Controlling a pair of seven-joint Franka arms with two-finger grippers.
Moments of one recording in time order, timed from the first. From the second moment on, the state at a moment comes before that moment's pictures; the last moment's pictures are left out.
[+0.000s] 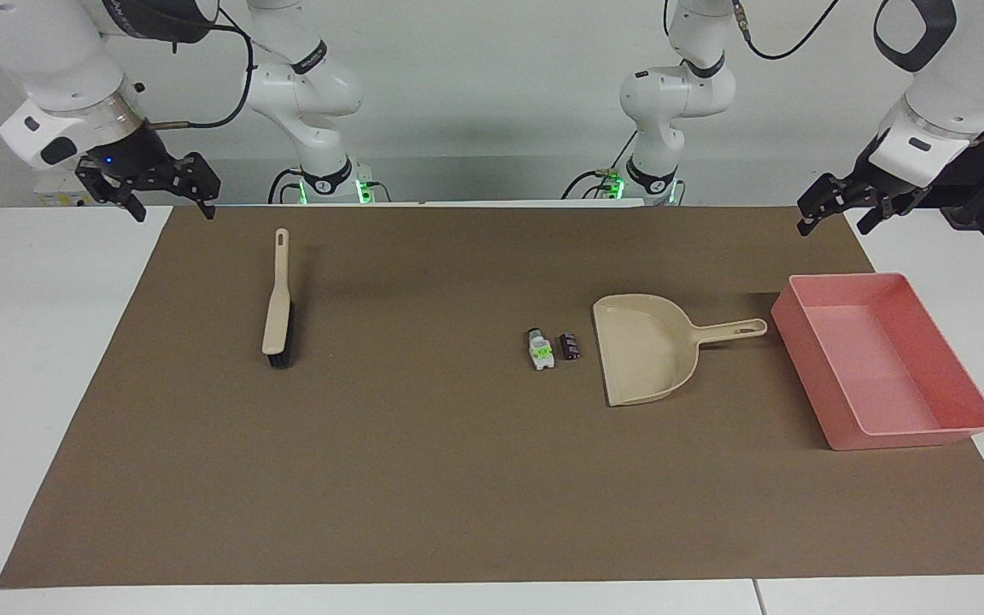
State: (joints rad) left arm 0.00 -0.01 0.03 -1.58 -0.02 1.51 0.09; right arm -0.05 -0.03 -0.04 -1.56 -0.03 1.43 -0.12
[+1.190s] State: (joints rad) left arm -0.02 -0.04 0.02 -1.75 -0.03 1.79 0.80; right arm -0.05 -0.11 -0.05 -1.77 -0.03 1.53 -0.12
